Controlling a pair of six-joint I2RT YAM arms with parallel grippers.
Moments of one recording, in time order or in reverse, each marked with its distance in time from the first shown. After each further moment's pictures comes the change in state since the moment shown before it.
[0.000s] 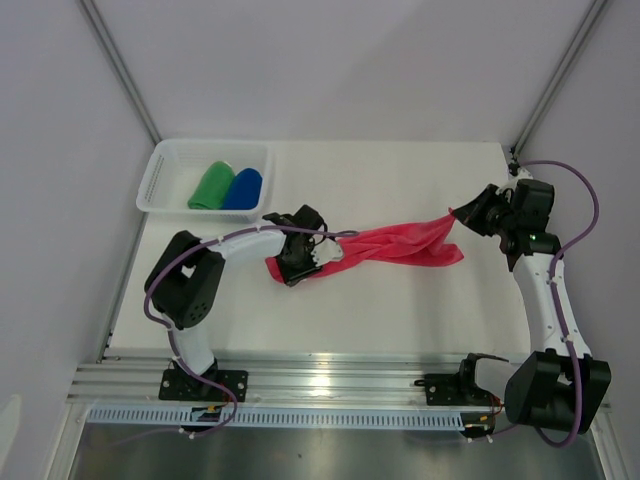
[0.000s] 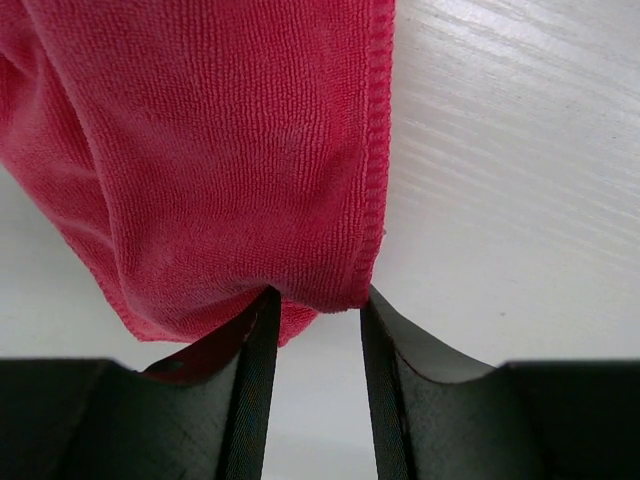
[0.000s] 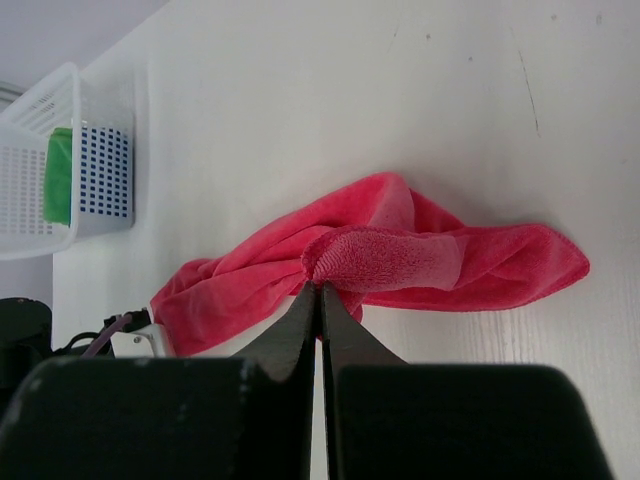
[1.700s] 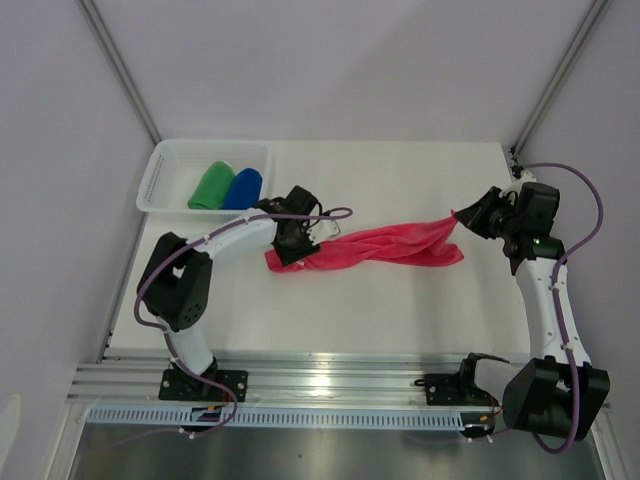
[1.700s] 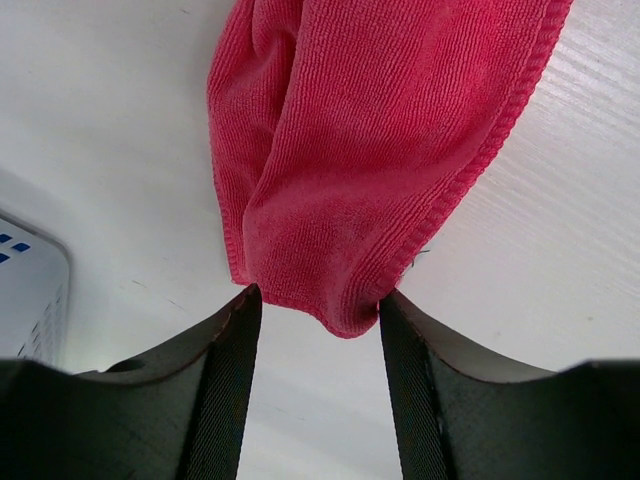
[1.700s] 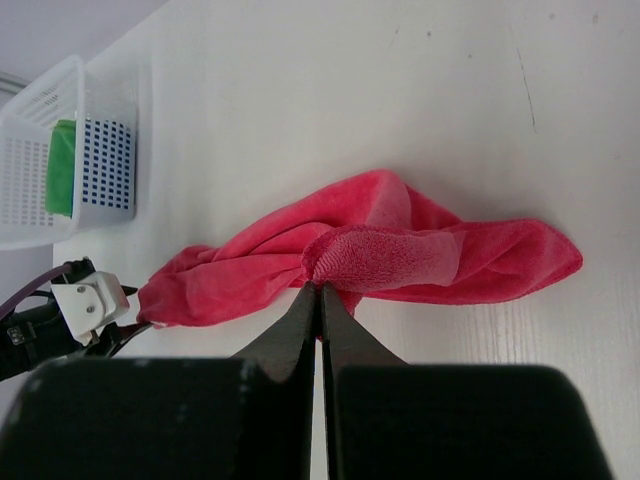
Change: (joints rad) left arm 0.057 -0.034 0.096 0.012 -0.111 0.011; right arm -0.027 -0.032 -0.008 -0.021 -0.033 -0.026
